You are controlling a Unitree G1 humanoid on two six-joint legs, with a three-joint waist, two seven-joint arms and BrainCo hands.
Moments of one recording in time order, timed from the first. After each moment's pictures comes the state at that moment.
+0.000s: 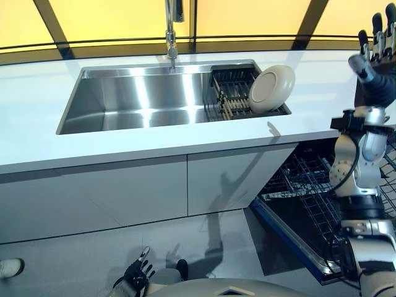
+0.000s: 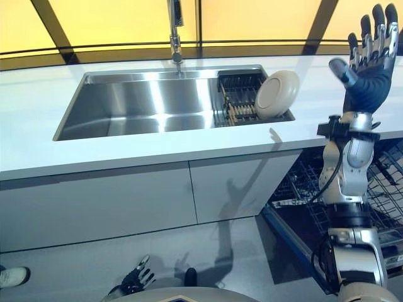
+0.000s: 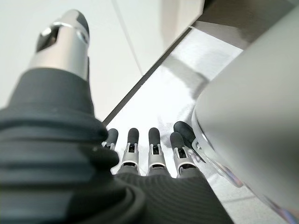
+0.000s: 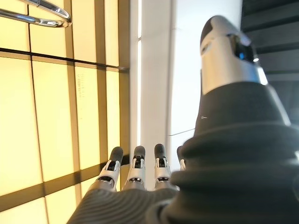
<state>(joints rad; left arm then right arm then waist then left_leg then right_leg) 0.06 0.18 0.02 1.16 -0.83 0.10 -0.14 -0.50 -0.60 -0.05 0.20 0.70 -0.42 -0.09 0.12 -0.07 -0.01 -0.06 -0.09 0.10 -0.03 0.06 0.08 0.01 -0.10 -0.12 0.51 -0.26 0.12</state>
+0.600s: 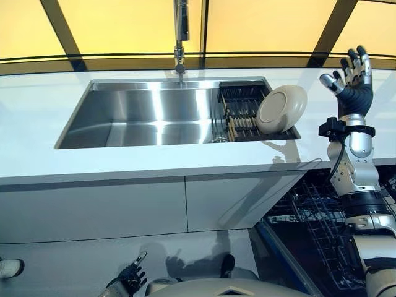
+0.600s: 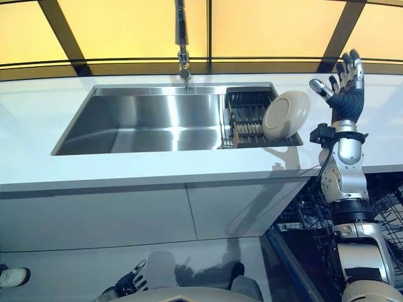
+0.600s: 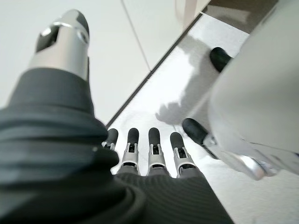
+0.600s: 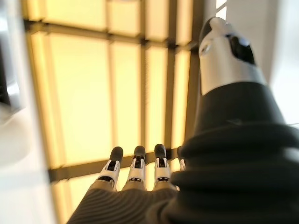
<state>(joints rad) 0.09 0.24 -0.01 1.15 -0.81 0.16 -0.08 -0.50 -0.65 0.02 0.38 0.66 -0.19 -0.18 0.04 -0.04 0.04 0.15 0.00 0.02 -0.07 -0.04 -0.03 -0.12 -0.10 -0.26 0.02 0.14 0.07</state>
